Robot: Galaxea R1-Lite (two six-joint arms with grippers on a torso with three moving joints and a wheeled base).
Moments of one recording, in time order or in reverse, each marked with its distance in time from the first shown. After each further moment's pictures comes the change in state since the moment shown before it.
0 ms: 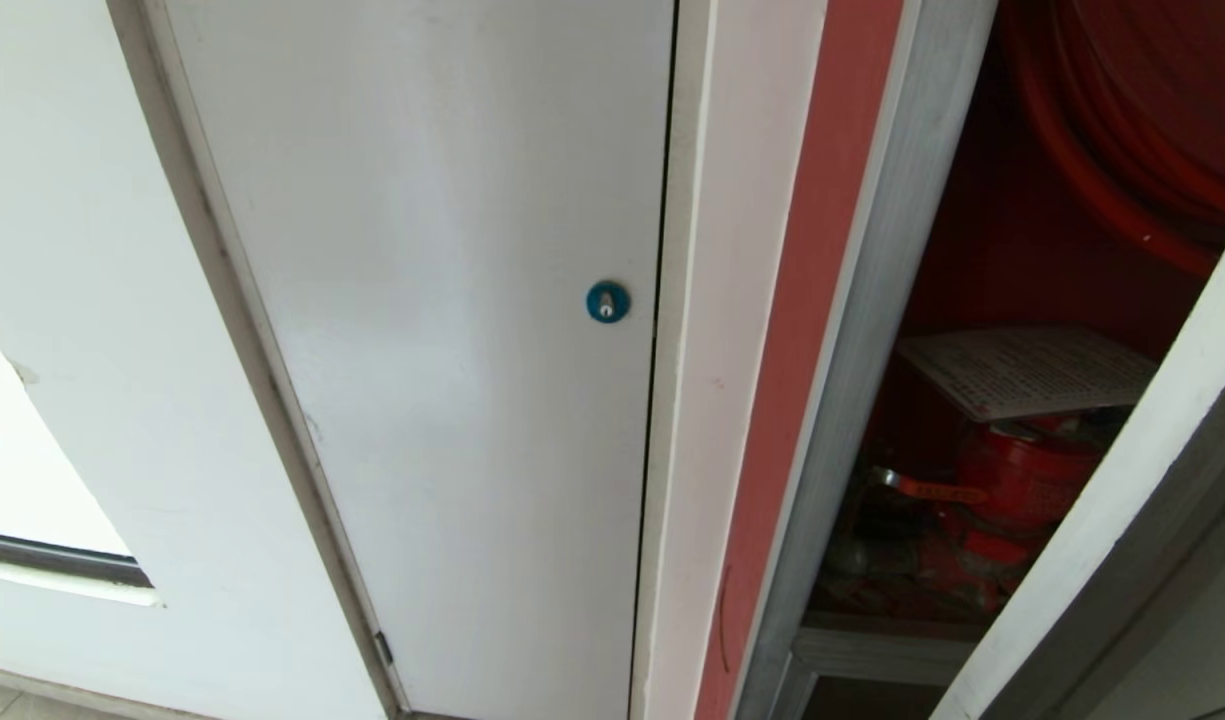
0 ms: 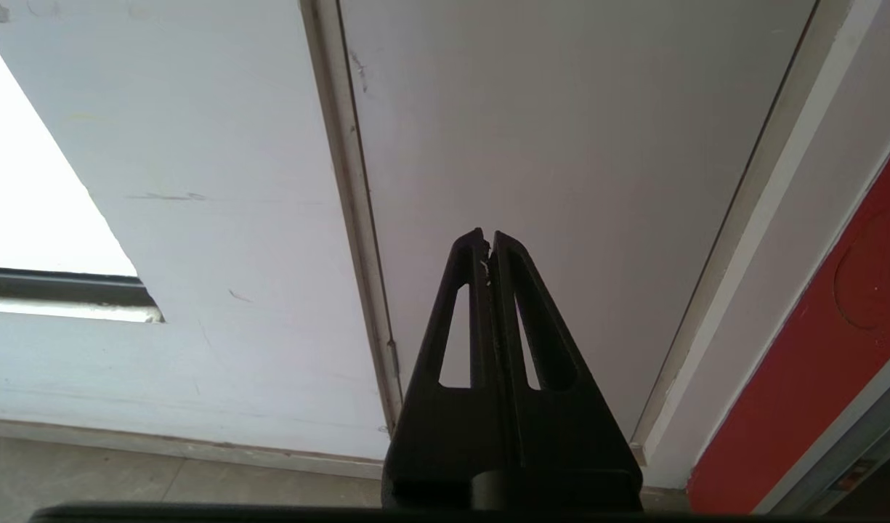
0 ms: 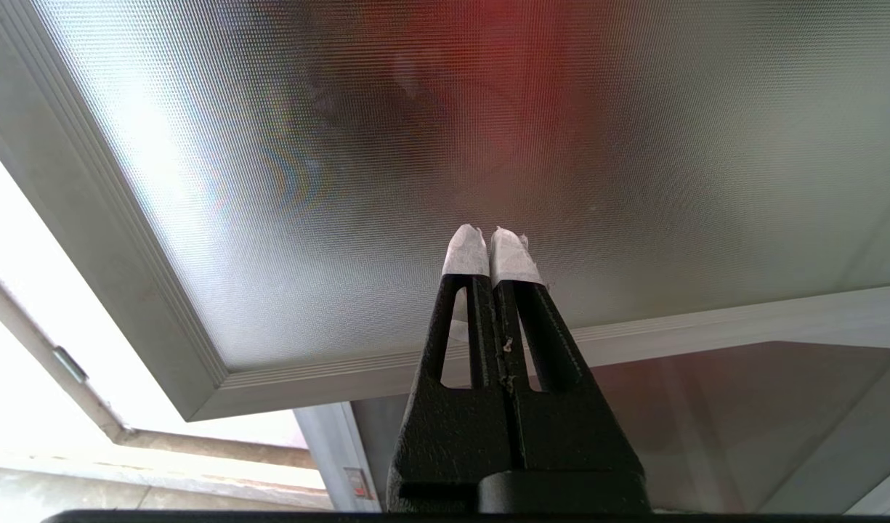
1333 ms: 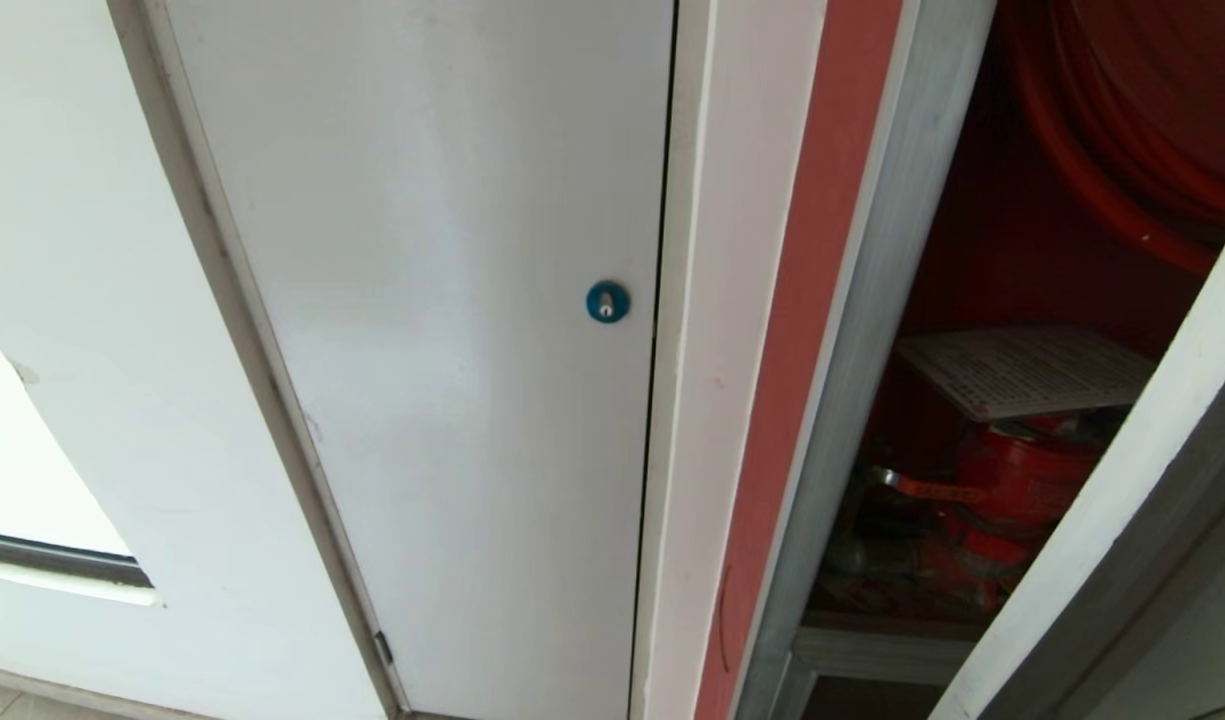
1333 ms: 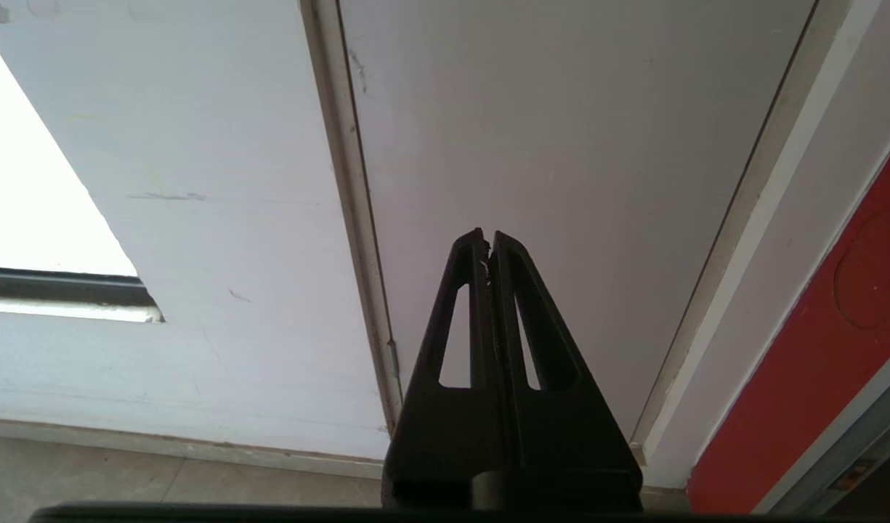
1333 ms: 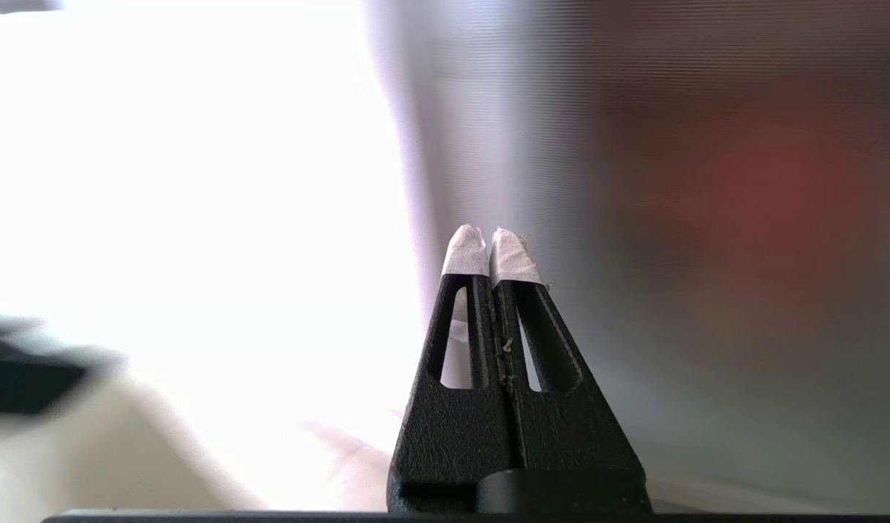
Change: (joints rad) left arm 0.001 0.000 0.000 0.000 0.000 0.000; right arm 0.028 0.212 -0.472 0.179 0.432 0.122
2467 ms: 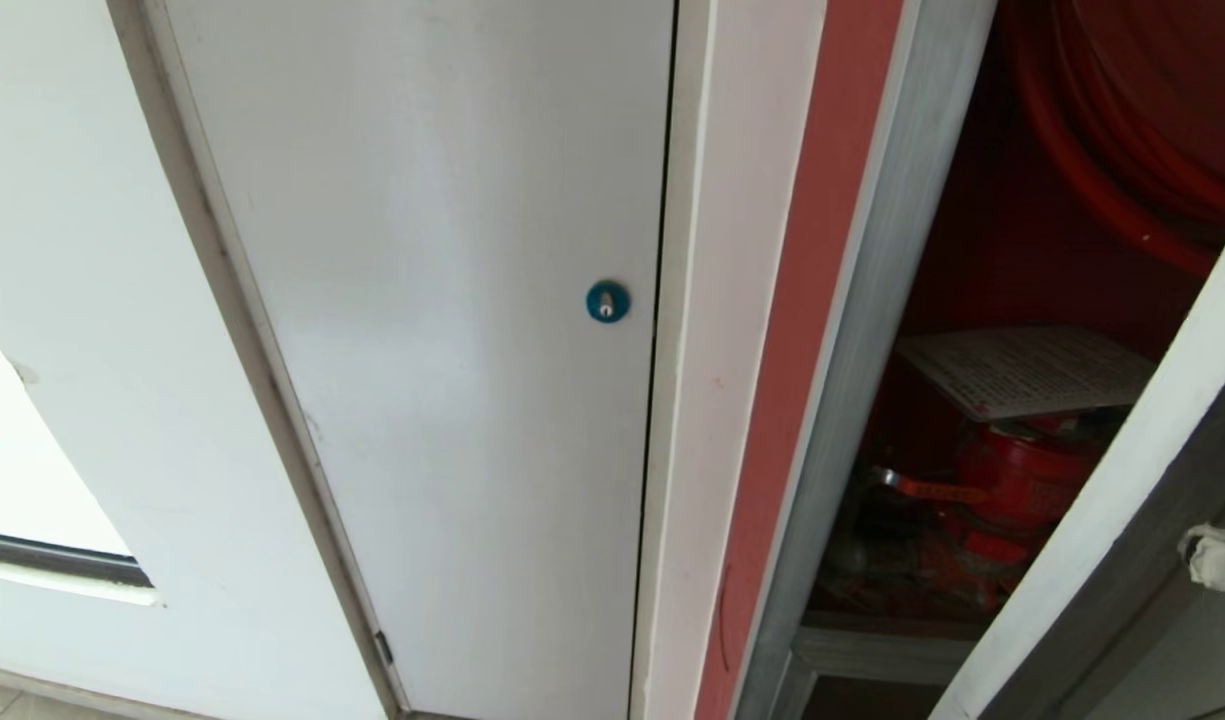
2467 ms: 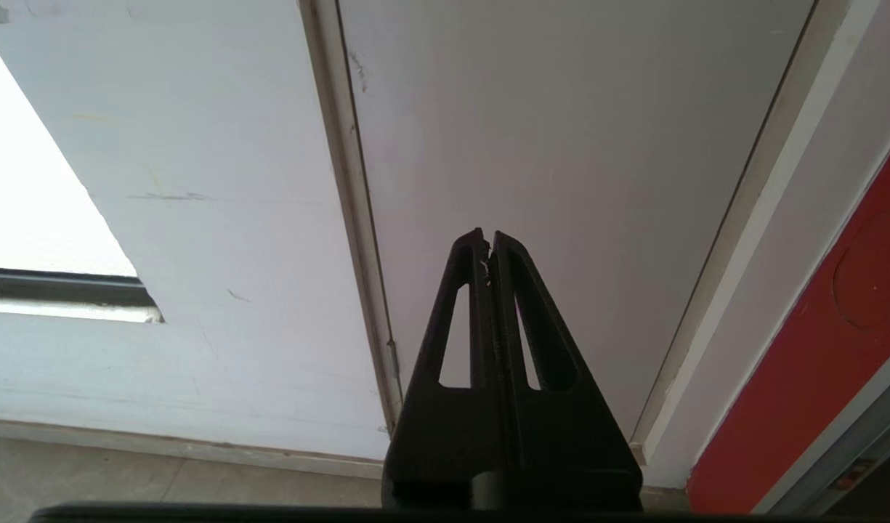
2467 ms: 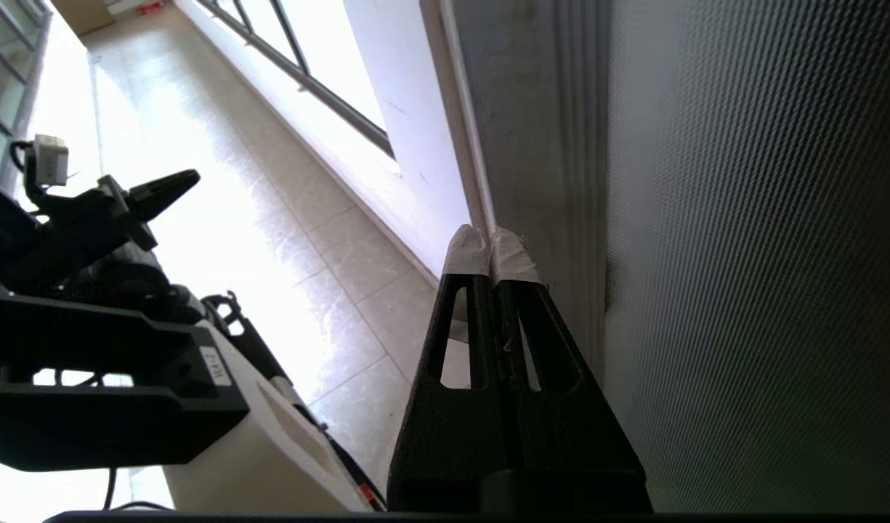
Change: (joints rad) left arm -0.001 0.000 0.000 -0.001 0.000 0.000; right arm 0.016 0.584 -0.189 -0.217 0.401 -0.019
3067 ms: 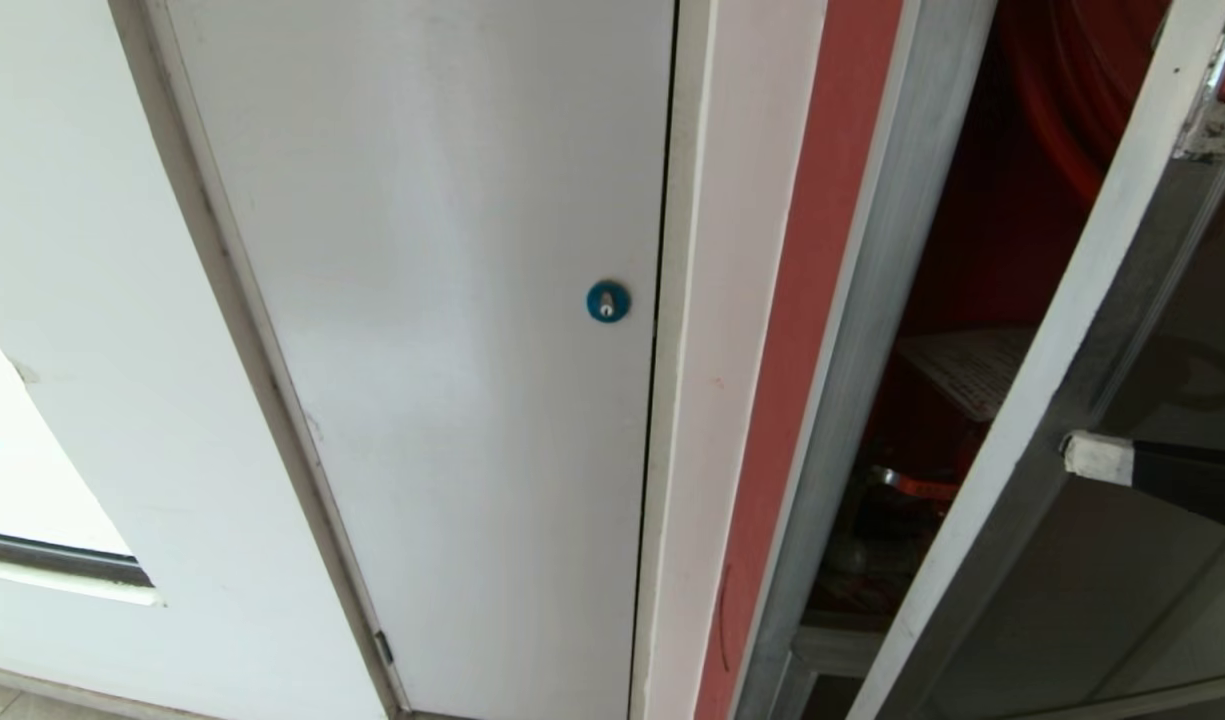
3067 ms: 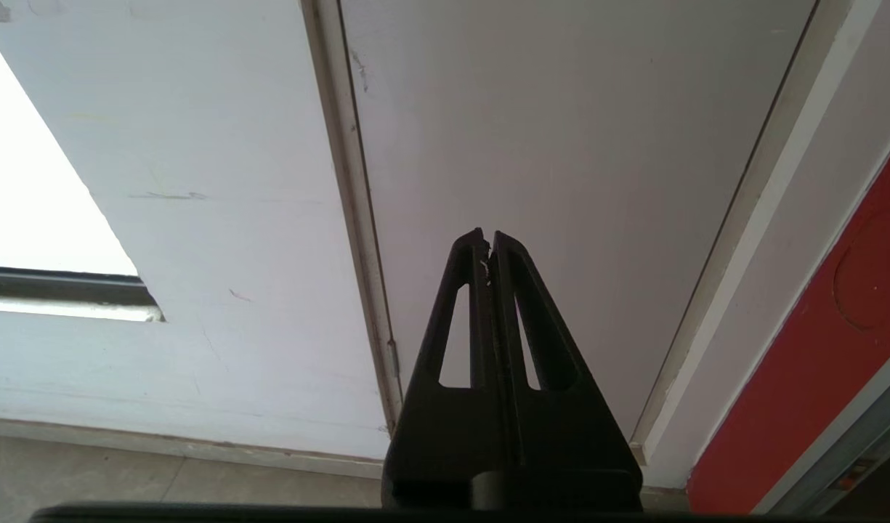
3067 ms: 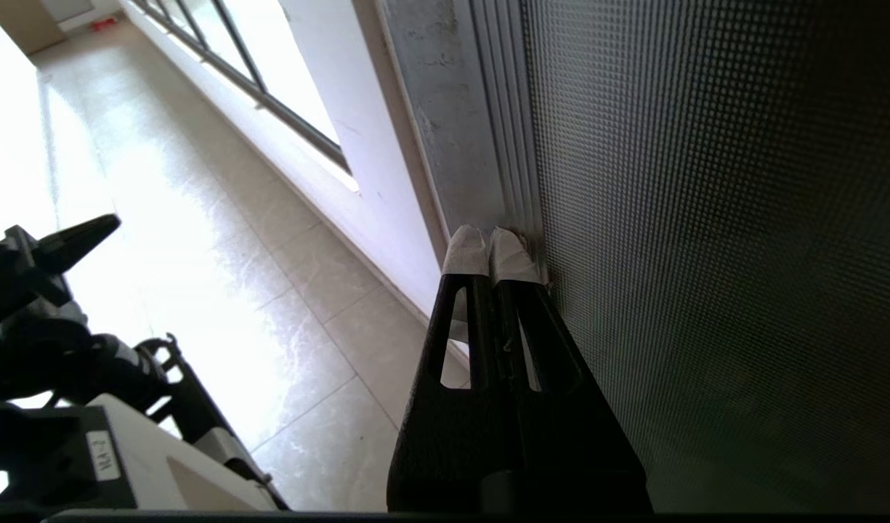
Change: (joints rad) left arm 0.000 0.000 0.000 0.000 0.001 0.000; right arm 0.002 0.196 0.000 -0.187 -0.101 -0.001
